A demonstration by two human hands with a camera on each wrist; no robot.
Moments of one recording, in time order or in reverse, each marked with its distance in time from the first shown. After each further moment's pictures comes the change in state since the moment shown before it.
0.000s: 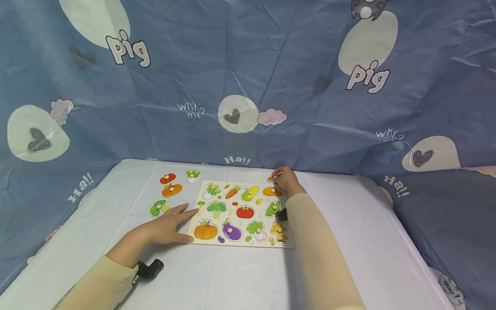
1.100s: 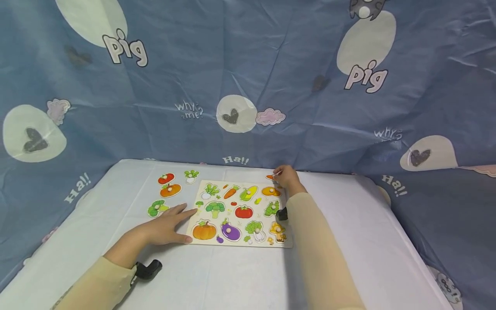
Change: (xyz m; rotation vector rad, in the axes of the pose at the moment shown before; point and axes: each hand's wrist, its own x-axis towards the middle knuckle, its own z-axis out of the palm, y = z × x) left_hand -0.002 0.001 -0.001 0.003 -0.003 0.013; right_hand -0.006 0.002 -0.009 0.012 0.040 -0.044
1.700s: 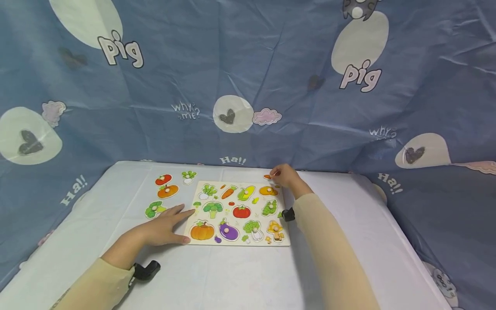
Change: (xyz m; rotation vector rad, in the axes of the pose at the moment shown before) left_hand -0.001 0.002 -0.001 -0.007 -0.002 -0.003; right_hand -0.018 -0.004 -0.018 -0.102 -0.079 -0.163
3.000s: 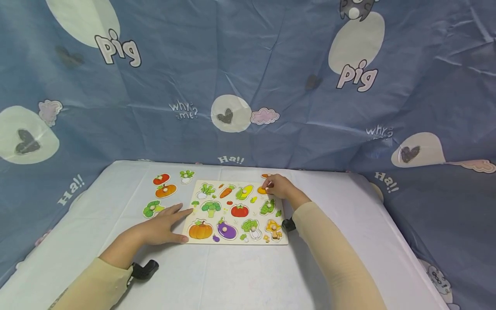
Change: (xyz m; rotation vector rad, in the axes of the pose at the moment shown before) left_hand 0.001 0.000 0.001 -0.007 0.010 0.006; right_hand -0.017 0.001 0.022 -0.058 -0.122 -0.052
